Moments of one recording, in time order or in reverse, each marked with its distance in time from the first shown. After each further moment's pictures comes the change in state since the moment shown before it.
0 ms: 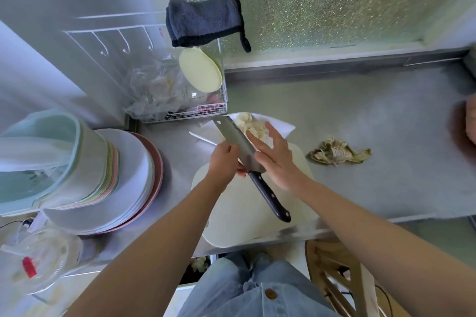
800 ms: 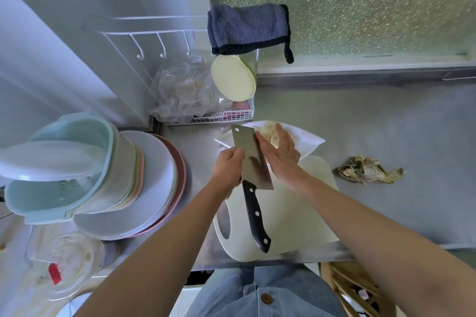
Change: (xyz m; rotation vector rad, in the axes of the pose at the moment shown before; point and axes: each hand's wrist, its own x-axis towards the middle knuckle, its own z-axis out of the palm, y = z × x) left_hand 0.017 -0.004 -0.048 -0.186 -0.003 -0.071; right_hand 0.052 -0.046 0.025 0.045 -0.031 0.214
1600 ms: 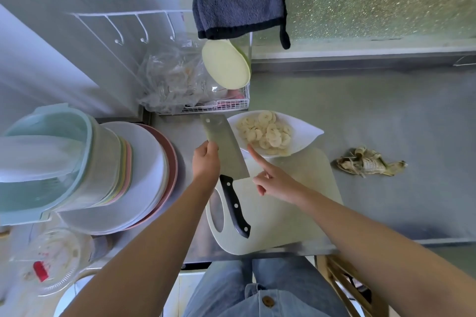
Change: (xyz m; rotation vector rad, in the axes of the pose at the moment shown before) left_hand 0.019 -0.024 -0.016 0.080 0.356 0.012; right_hand -0.012 0.053 0.017 0.099 -0.400 0.018
